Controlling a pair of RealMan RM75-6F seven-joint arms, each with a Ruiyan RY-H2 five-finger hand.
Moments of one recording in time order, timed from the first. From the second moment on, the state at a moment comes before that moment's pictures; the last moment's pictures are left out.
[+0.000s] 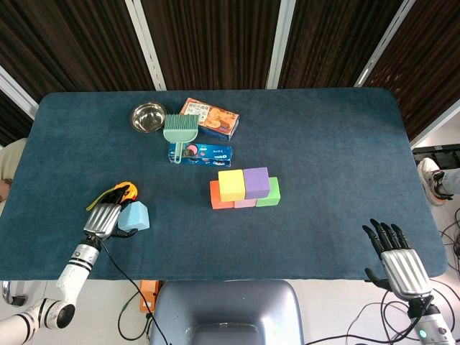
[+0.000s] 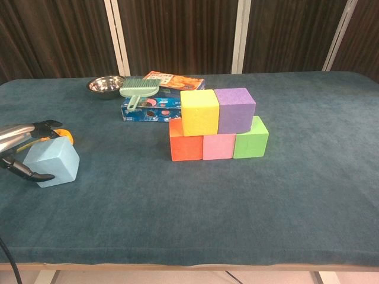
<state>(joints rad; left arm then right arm) -0.53 -1.52 -0.12 -1.18 1.26 0.96 0.01 0.08 -1.10 -0.05 -1.71 -1.56 1.37 -0.20</state>
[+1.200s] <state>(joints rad) -0.91 -1.25 -0.44 -1.90 0.50 1.06 0.68 0.10 -1.05 -0.05 -1.71 -1.56 1.36 -0.06</state>
